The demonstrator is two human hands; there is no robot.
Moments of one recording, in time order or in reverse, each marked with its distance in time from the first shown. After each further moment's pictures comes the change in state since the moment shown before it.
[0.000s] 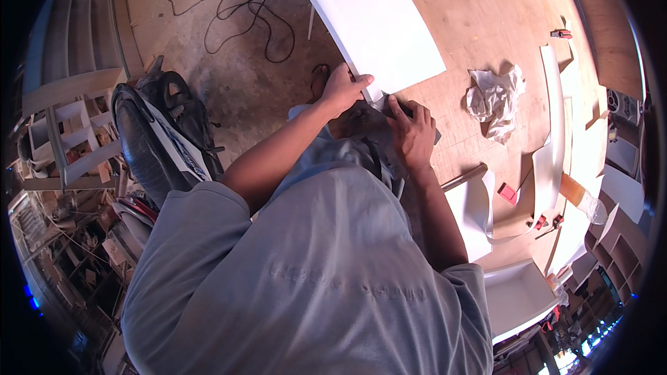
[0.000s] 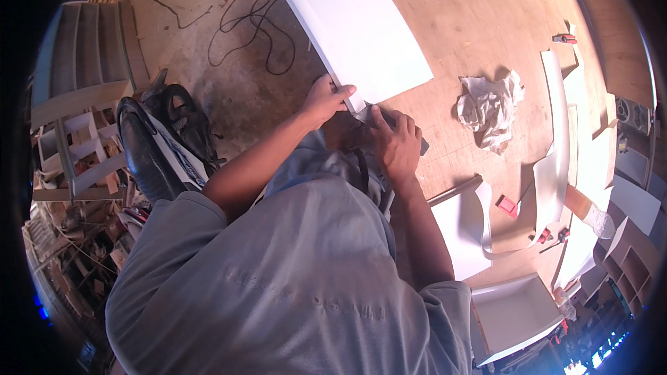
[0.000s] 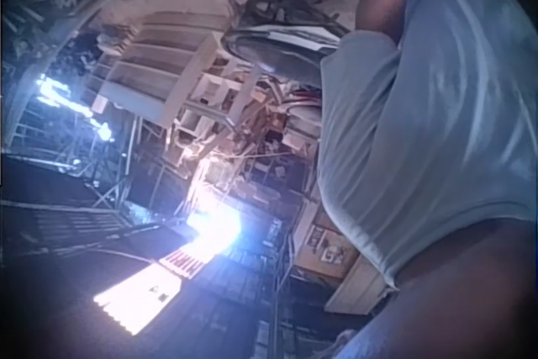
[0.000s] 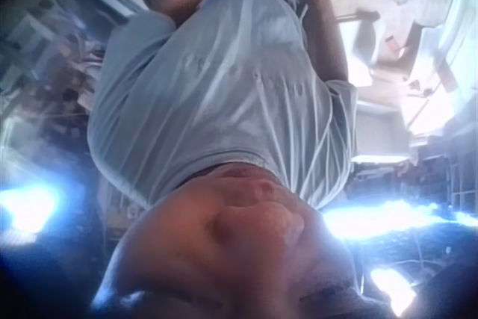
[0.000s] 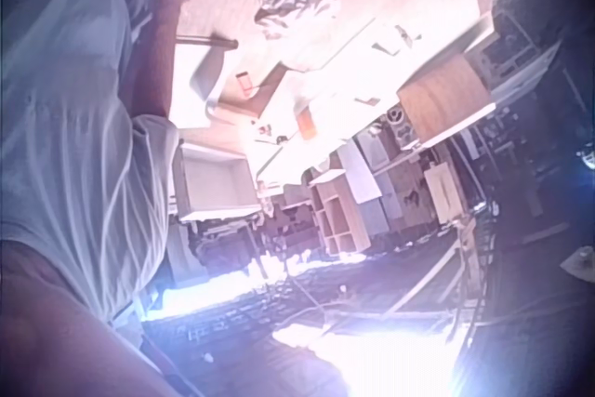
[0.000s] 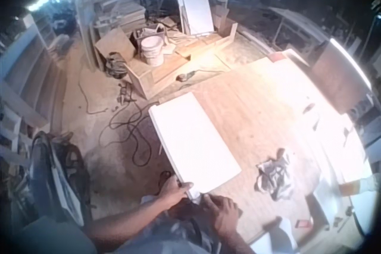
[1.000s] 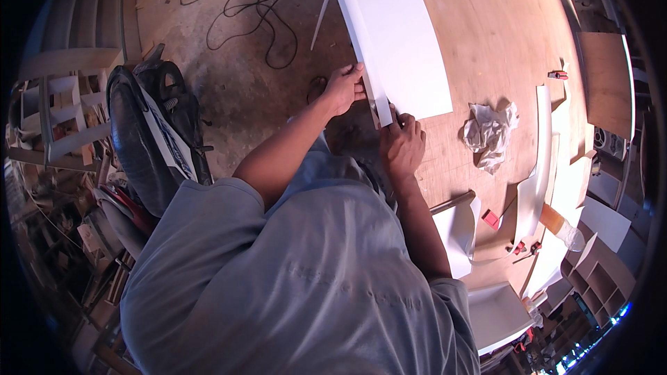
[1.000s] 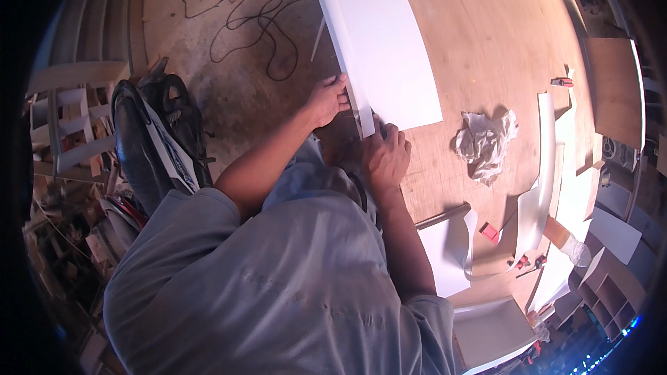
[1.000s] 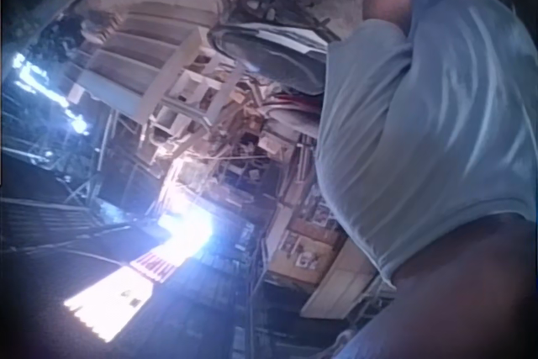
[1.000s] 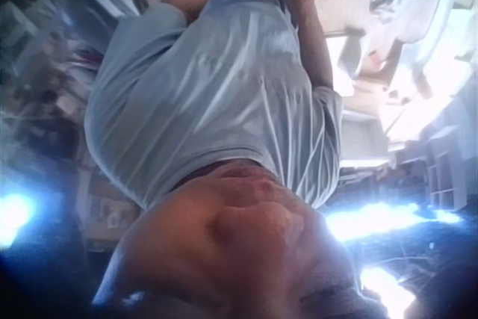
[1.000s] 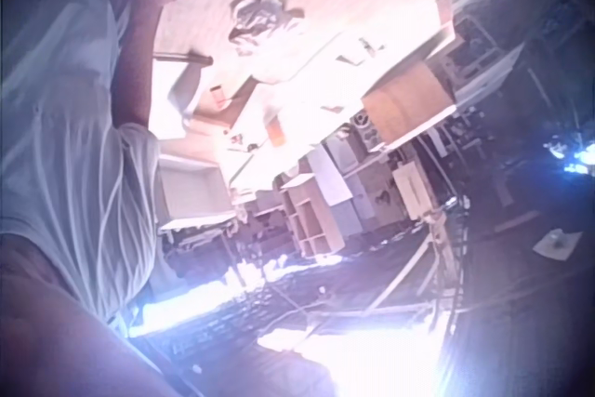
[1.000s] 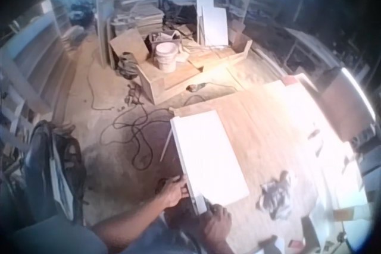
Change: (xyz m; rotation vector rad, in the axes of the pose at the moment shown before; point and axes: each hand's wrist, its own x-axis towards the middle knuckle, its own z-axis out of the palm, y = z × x) left_hand 0.046 0.001 -0.029 -0.528 -0.060 -0.082; right_hand 0.039 -0.041 0.007 -0.142 0.004 0.052
